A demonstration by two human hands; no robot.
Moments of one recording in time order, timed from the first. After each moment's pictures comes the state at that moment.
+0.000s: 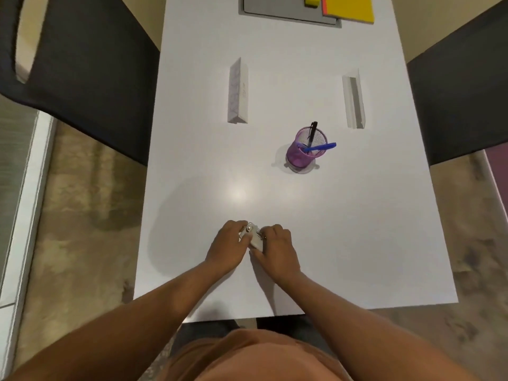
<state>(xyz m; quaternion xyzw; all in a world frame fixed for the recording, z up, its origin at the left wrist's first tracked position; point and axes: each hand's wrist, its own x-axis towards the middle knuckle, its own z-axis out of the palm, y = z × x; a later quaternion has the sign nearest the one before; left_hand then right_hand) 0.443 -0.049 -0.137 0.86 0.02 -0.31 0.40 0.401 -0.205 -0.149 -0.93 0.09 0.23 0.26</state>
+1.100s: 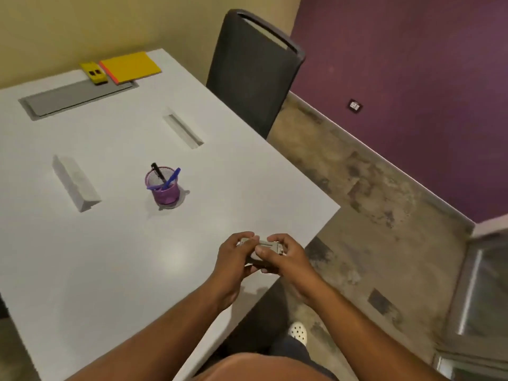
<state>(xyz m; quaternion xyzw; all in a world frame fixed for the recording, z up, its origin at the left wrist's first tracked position) 0.376 -0.210 -0.026 0.58 0.01 -0.52 0.63 0.259 -0.313 -0.013 -0.56 0.45 -0.09 0.69</state>
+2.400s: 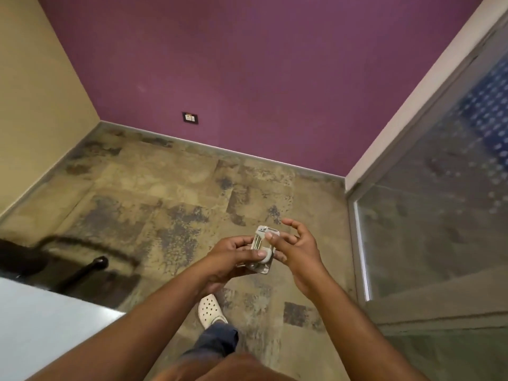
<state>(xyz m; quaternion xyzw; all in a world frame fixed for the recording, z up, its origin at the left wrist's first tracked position) 0.047 -0.799 -0.007 0.46 -0.28 -0.76 0.36 -0.140 -0.820 0.018 -0.36 0.56 -0.40 0.62</state>
